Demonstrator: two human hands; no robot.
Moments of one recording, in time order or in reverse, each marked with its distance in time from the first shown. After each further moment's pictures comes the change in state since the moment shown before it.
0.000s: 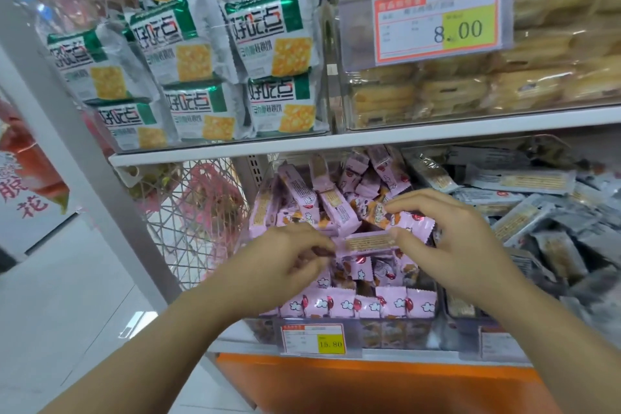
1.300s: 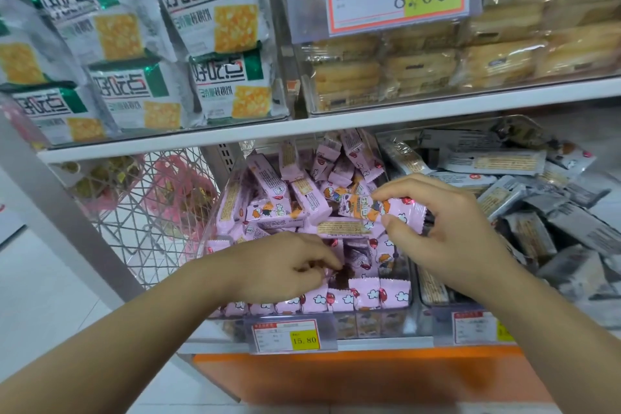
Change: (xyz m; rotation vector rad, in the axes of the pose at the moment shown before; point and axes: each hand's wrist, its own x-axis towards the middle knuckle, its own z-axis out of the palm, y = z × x) left_hand 0.037 0.011 0.015 -0.048 -0.455 0.034; right_hand -0.004 0.006 -0.012 -0.002 0.040 -0.024
